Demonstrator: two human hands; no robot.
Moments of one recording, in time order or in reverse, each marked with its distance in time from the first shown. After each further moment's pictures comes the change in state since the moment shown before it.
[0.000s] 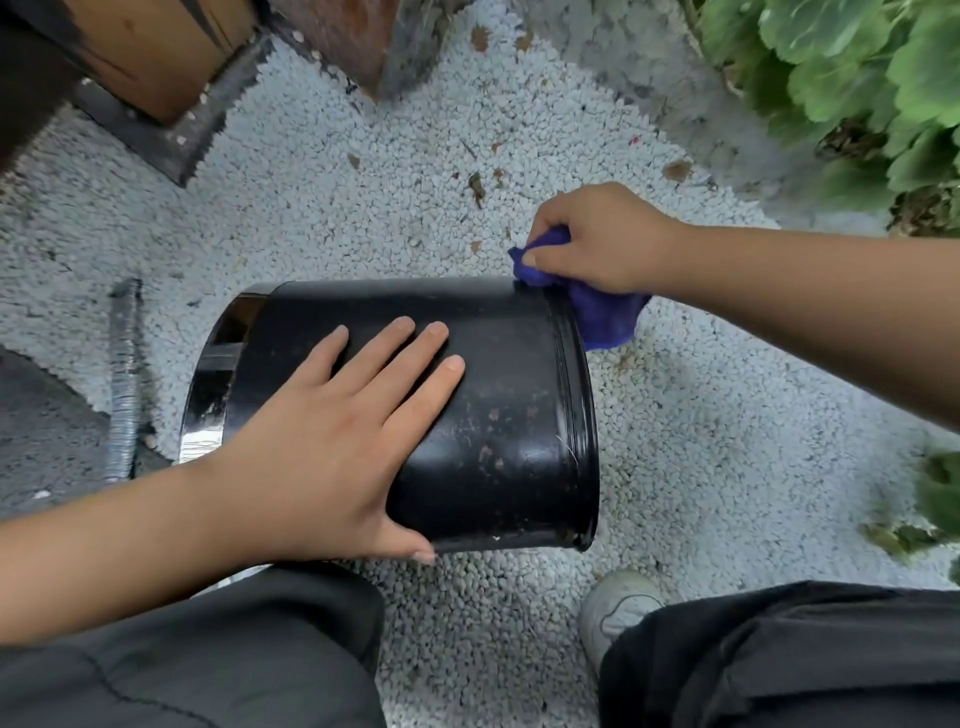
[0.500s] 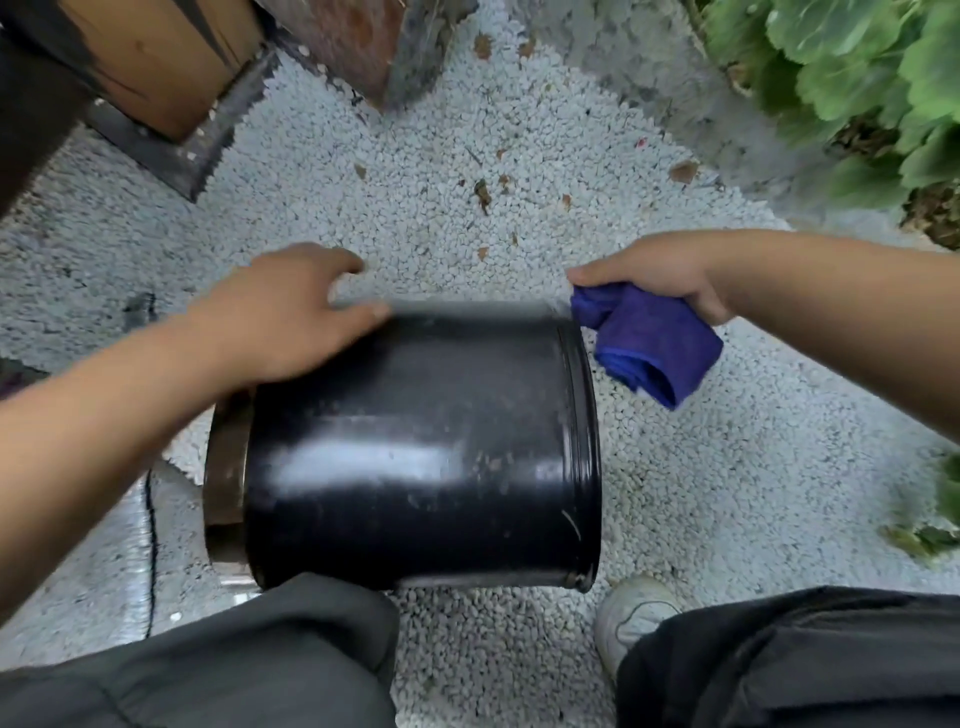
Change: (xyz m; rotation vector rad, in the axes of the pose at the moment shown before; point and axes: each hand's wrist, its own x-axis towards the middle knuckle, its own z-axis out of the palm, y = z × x) left_hand 0.046 -0.094 -0.007 -0.427 0.004 -0.479; right_hand -0.024 0.021 -0.002 0.719 -0.436 0.808
